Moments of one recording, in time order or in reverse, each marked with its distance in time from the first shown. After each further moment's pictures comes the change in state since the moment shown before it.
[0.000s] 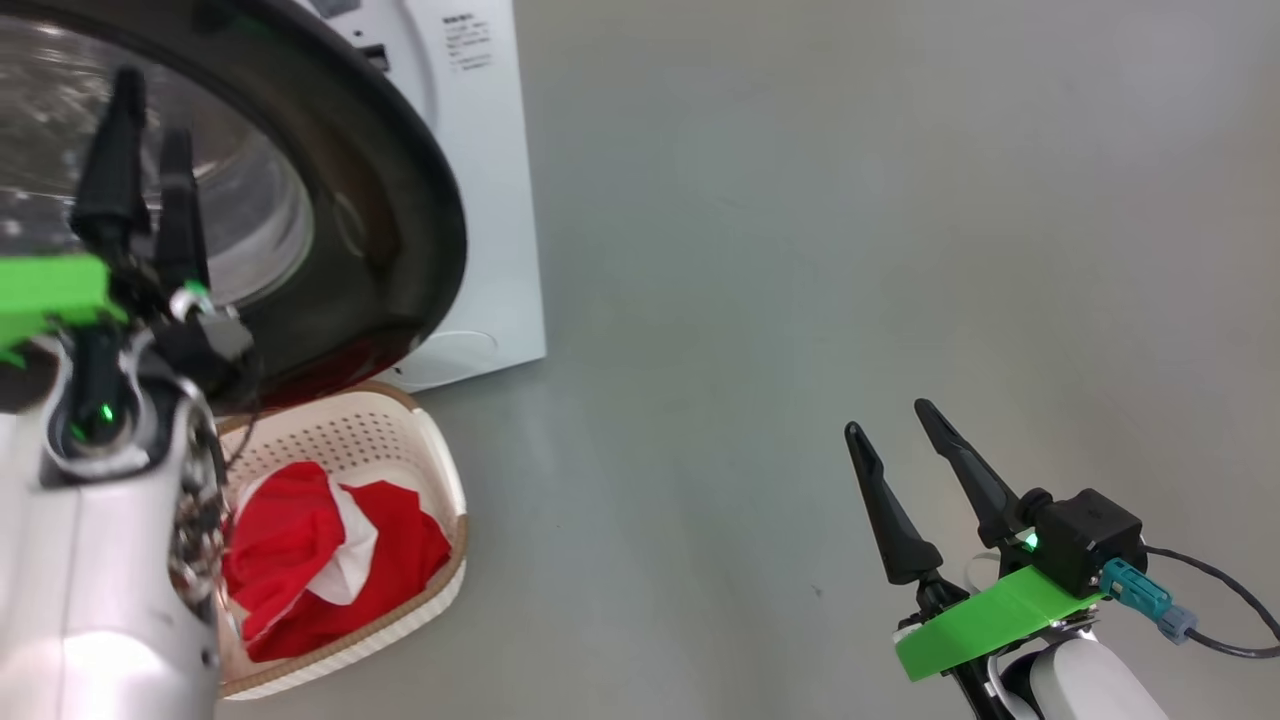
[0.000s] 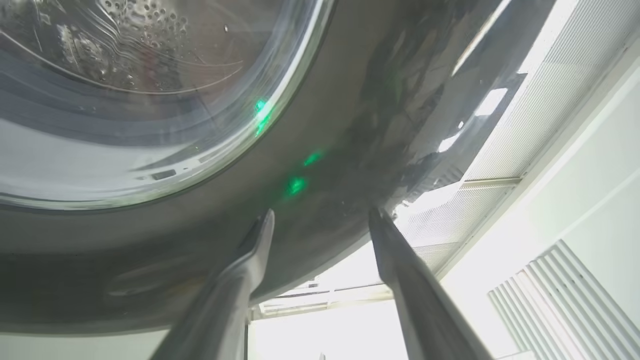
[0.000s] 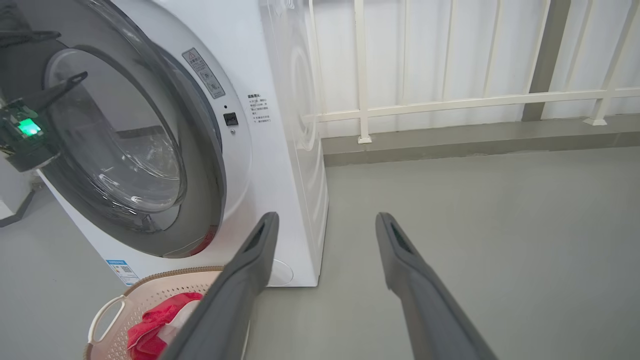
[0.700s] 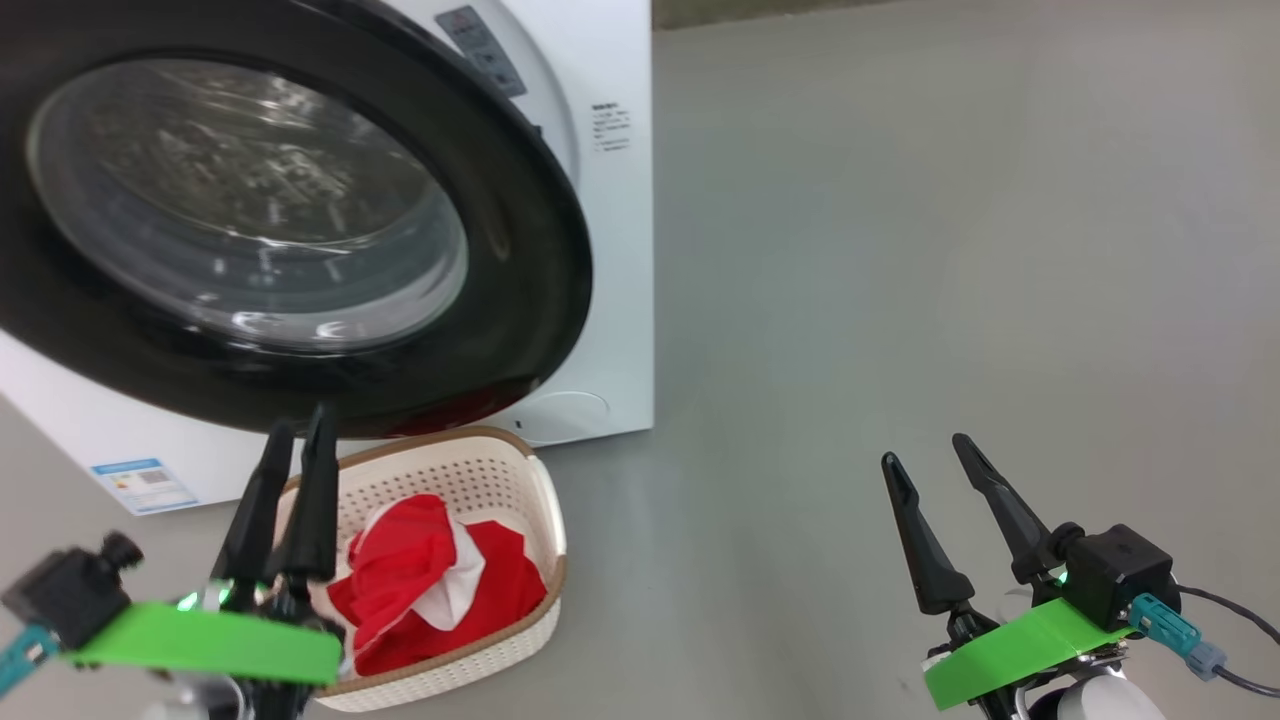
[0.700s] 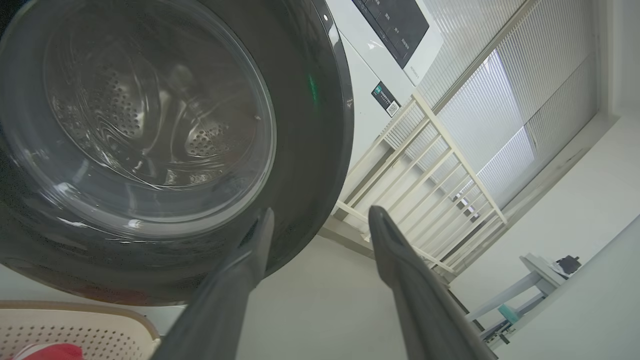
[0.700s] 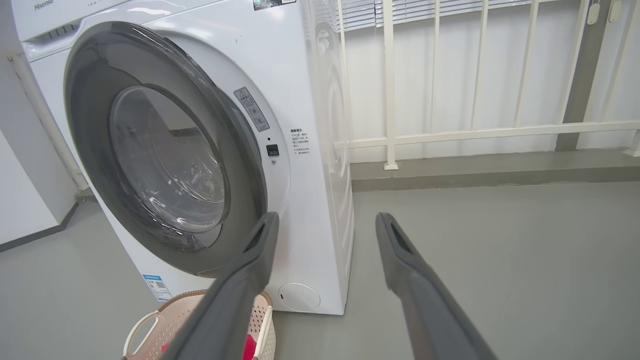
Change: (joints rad) left arm 0.615 0.115 -0.241 -0.499 0.621 -0.031 -0.276; right arm 0.069 0.004 -0.055 -0.013 -0.012 0.000 0.000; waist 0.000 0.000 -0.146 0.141
